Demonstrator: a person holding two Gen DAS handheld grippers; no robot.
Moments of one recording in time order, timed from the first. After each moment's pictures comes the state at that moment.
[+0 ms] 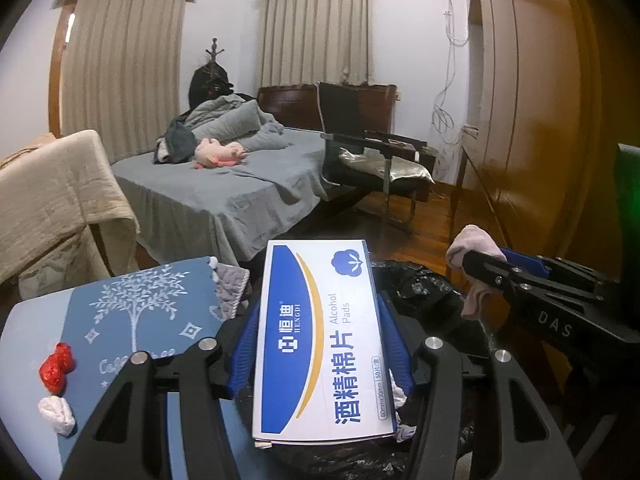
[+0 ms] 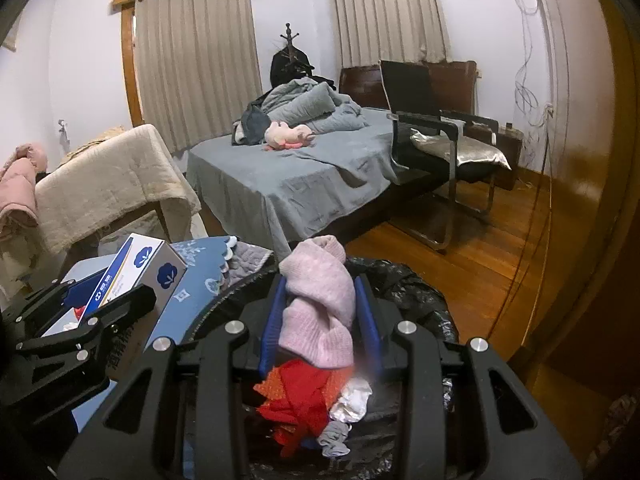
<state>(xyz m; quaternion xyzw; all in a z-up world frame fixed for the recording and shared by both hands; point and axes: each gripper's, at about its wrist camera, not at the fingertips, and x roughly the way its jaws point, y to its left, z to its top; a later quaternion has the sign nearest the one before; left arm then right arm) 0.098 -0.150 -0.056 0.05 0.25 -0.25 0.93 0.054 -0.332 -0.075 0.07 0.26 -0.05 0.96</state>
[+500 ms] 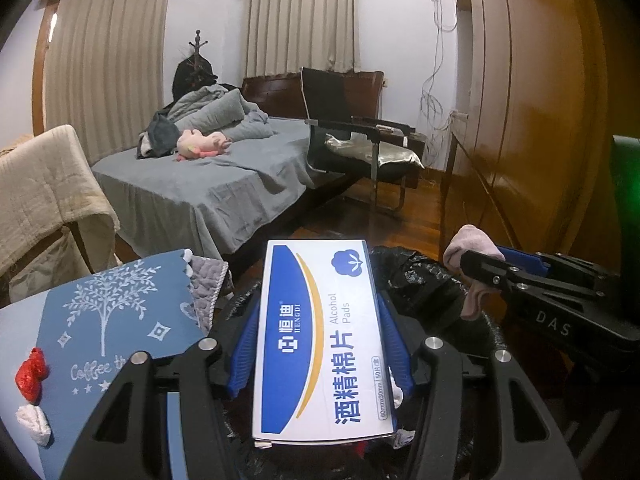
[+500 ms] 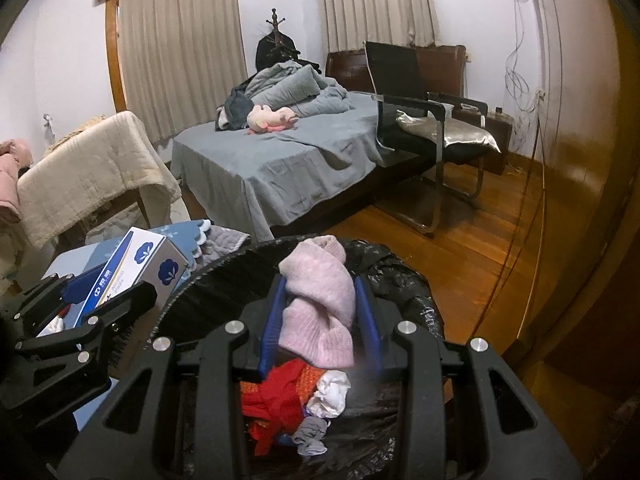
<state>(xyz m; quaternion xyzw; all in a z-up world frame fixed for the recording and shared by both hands) 0.117 -0.179 -0.085 0.06 0.27 -0.27 0.92 0.073 -0.356 -0.101 0.07 0.29 -0.07 0.95</state>
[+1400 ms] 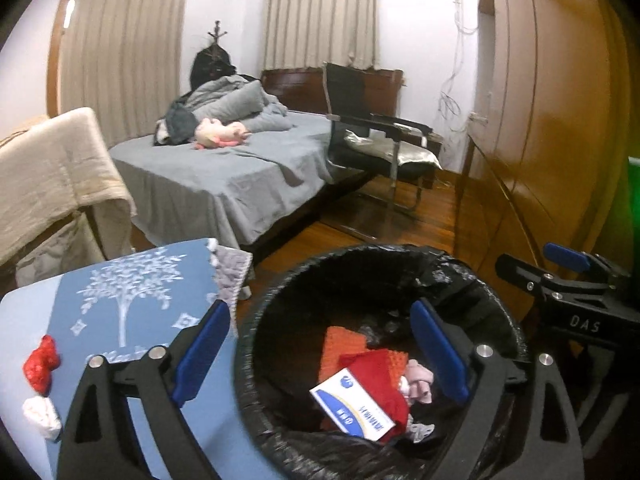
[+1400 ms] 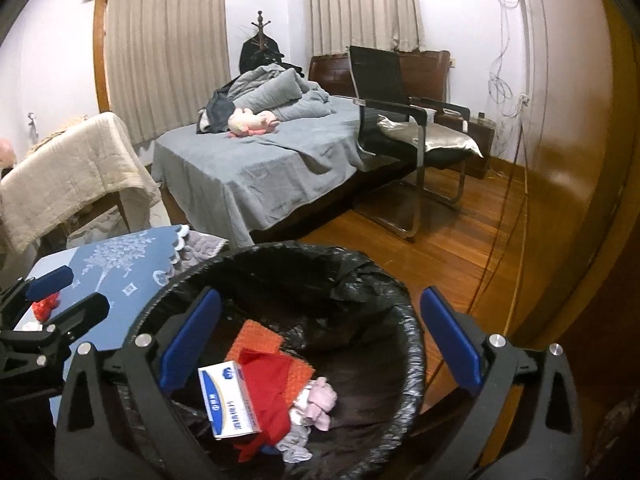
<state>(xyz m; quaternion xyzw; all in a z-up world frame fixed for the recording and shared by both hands) 0.127 -0.143 -0.077 0.04 0.28 -0.24 0.93 0.079 -0.359 -0.098 0.06 0.28 -0.10 0.95</state>
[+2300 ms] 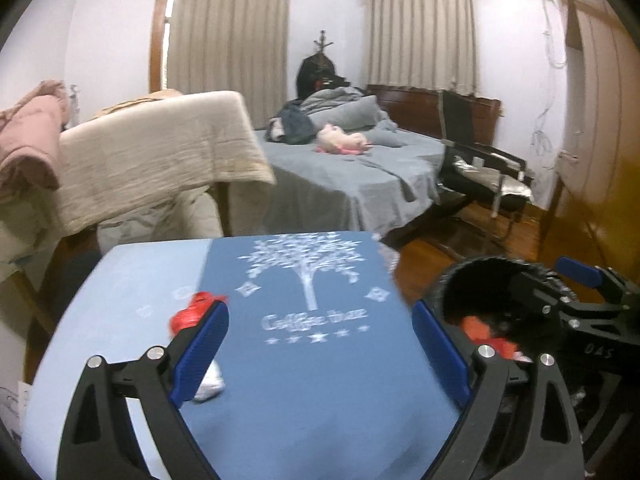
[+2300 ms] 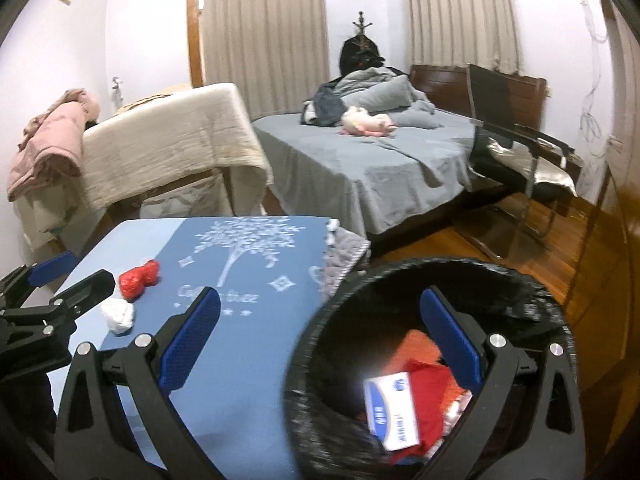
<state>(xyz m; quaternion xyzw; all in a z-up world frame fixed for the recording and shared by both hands) 0.100 0.038 -0.070 0.01 0.26 -0.06 0.96 0.105 -0.182 -0.087 0.01 0.28 0.06 0.96</state>
